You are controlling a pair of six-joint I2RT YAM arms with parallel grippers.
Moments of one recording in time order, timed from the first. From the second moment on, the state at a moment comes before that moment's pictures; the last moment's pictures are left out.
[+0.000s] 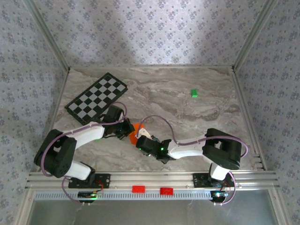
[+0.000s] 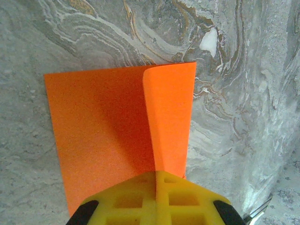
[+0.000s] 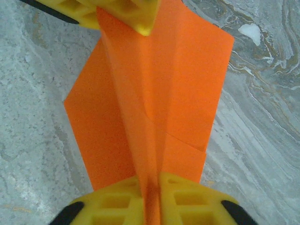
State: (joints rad) left arm -0.51 1.43 0.65 -0.19 0.40 -1.04; right arm 1.24 1.68 0.80 -0.05 0.43 0.34
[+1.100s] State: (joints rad) left arm -0.54 1.28 0.60 -0.18 0.37 -0.99; right arm 0.98 1.68 0.51 0.57 -0.11 0.76
